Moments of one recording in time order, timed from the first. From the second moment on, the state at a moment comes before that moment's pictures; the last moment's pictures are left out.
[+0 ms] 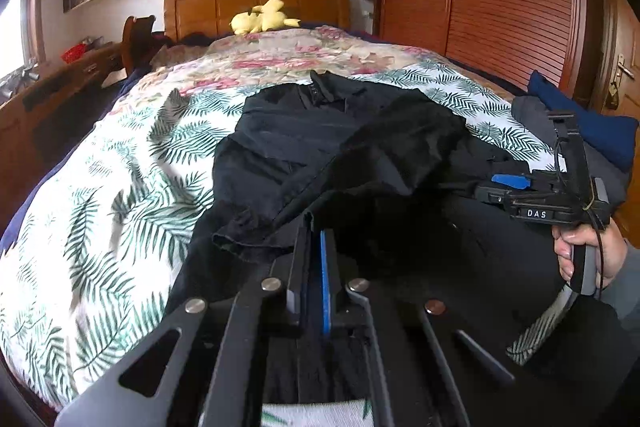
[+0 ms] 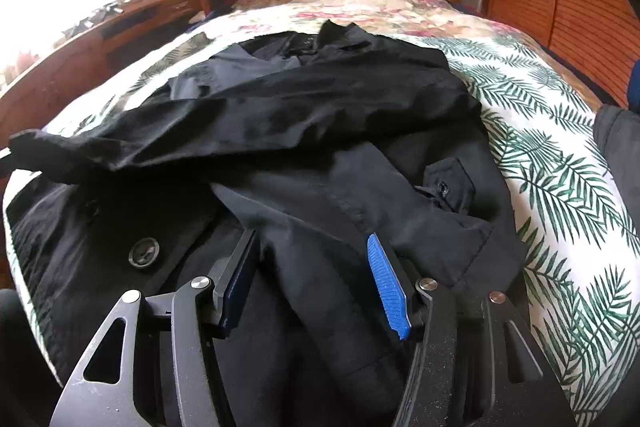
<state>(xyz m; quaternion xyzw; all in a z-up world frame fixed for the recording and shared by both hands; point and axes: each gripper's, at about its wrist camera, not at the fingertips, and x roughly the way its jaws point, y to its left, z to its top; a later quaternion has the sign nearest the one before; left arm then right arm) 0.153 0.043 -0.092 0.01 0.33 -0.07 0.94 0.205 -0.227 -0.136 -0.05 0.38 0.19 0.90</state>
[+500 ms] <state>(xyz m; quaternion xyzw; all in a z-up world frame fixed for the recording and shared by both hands) 0.100 0.054 -0.075 0.03 0.33 -0.04 0.94 0.137 -0.288 -0.076 -0.05 0.34 0.20 0.92</state>
